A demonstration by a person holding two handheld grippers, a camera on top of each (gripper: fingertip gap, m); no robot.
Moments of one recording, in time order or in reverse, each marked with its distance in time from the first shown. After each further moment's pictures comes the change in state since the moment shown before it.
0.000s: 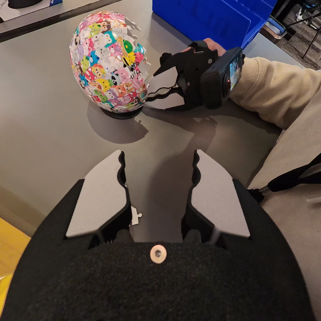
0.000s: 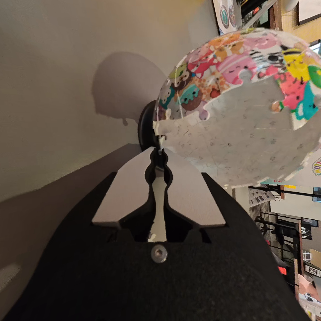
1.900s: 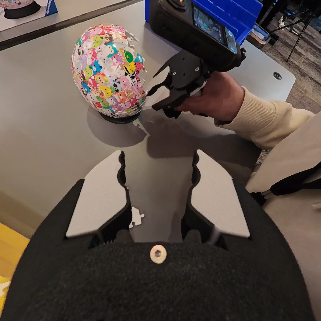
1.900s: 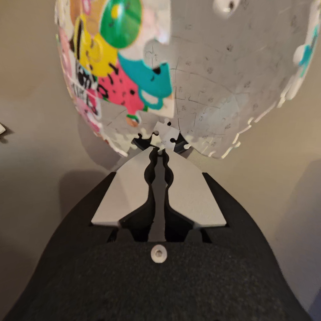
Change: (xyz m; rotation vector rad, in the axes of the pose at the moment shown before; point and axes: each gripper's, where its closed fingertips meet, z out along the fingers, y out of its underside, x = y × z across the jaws) left arm -0.002 -0.006 -0.008 0.022 0.051 0.011; right arm -0.003 -0.004 -0.003 -0.345 -0.087 1.027
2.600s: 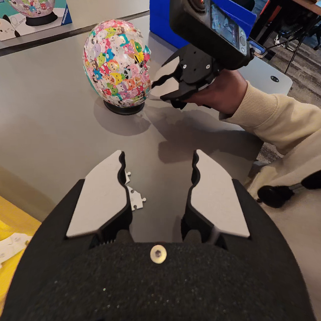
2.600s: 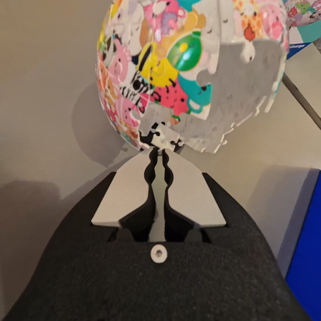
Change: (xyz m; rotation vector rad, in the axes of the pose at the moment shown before) left arm -0.002 0.025 -0.023 0.082 -0.019 0.004; right arm 0.004 -0.004 -0.014 0.072 0.154 -0.167
